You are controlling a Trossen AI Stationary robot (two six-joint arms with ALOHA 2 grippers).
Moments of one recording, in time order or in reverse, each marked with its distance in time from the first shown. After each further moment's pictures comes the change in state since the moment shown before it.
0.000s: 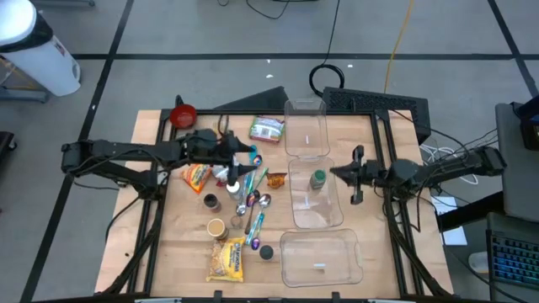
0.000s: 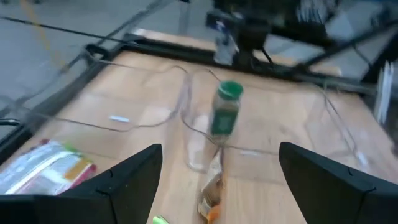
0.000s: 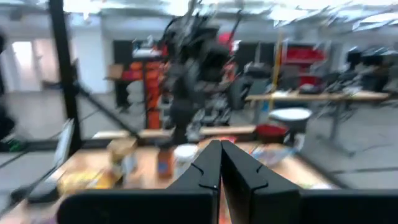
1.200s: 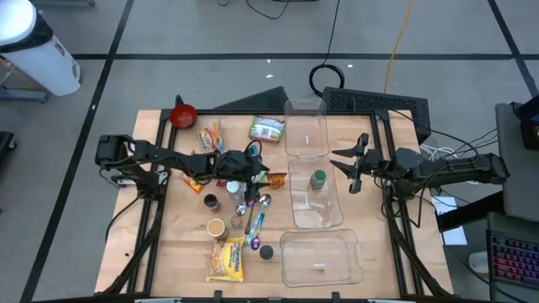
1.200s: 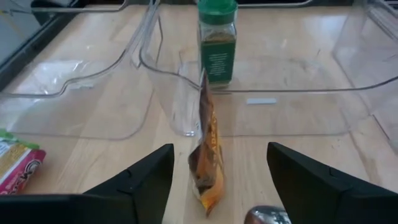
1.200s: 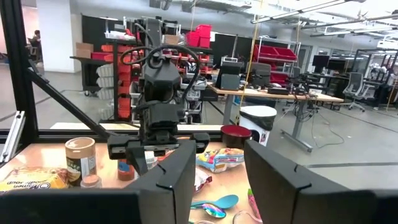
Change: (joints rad) left arm -0.101 0.362 0.010 0.201 -0.093 0.118; right arm -0.115 -0.015 0.161 -0.245 -0.030 -0.078
